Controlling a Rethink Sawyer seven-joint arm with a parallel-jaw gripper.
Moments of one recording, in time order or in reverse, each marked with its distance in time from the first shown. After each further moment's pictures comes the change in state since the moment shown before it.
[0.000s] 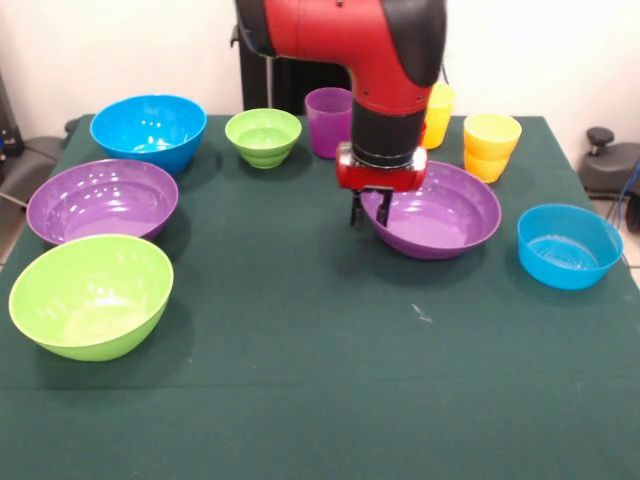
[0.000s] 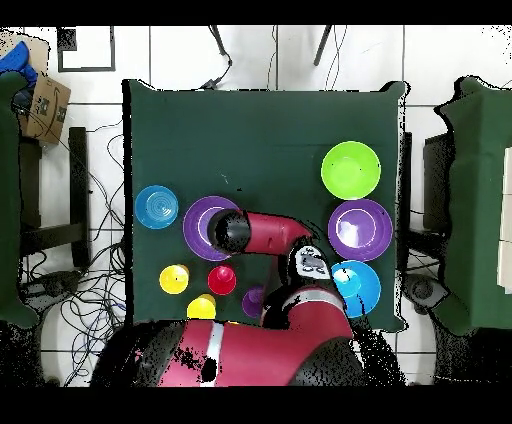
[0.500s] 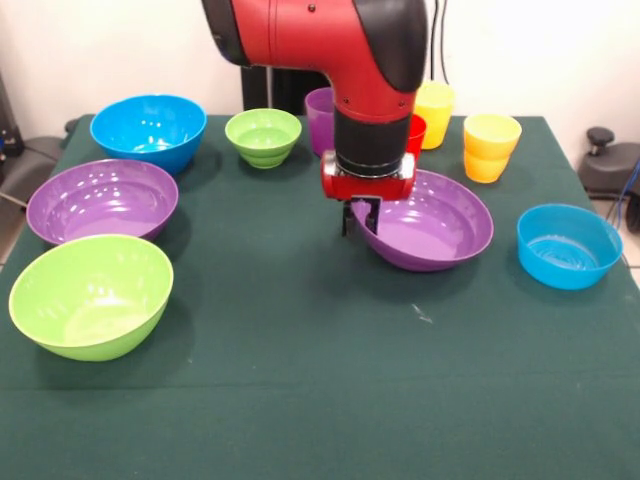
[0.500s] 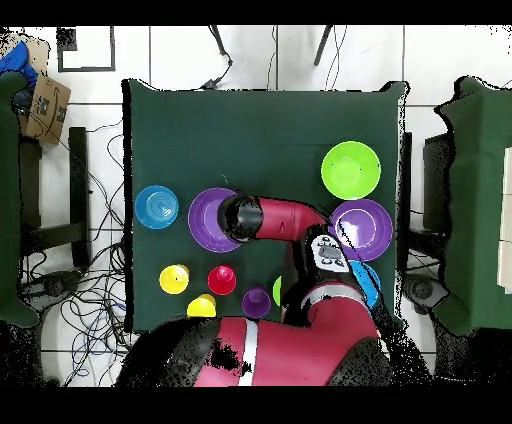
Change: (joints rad) arm -0.065 -0.008 0.061 -0.073 -0.055 0.093 0.000
